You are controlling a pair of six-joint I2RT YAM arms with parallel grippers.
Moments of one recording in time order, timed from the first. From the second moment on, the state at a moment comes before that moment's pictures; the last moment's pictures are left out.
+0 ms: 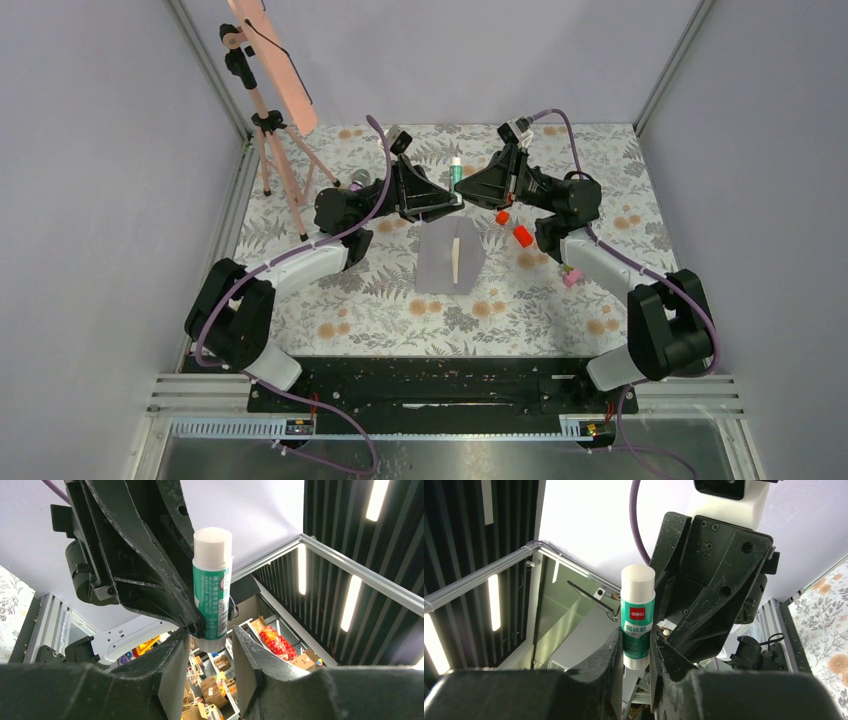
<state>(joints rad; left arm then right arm) -0.57 1.53 0.93 1.31 0.86 -1.82 0.39 1.48 0.92 1.30 -0.96 1.85</state>
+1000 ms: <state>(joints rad) -0.61 1.30 1.20 -0.21 0.64 -0.86 0.54 1.15 1.03 -0.07 -0.50 0.81</state>
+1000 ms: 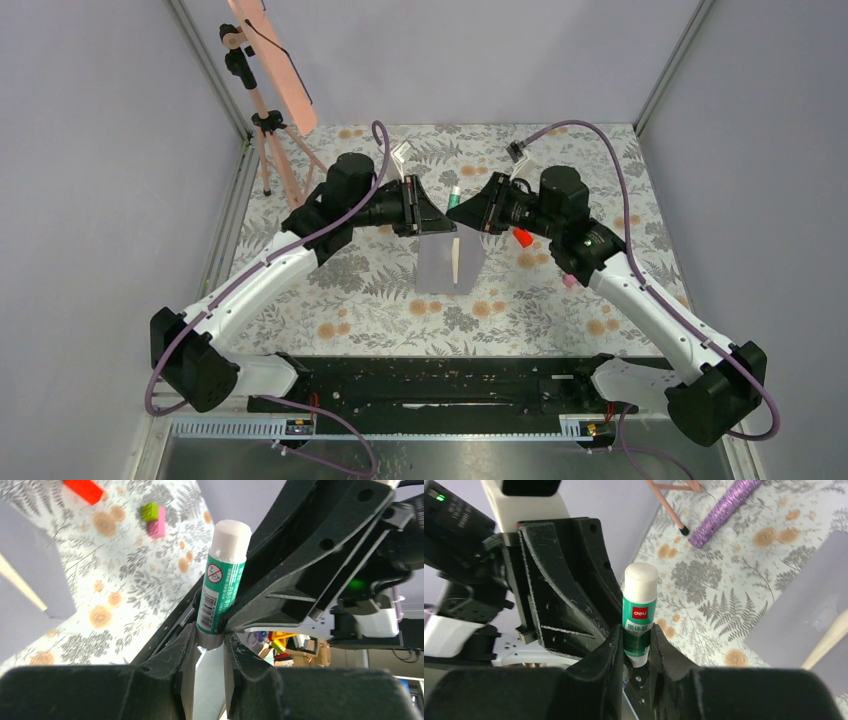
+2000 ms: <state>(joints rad) -0.66 1.33 1.32 -0.56 0.56 -0.66 0.63 1.16 1.02 -0.15 -0.42 0.65</state>
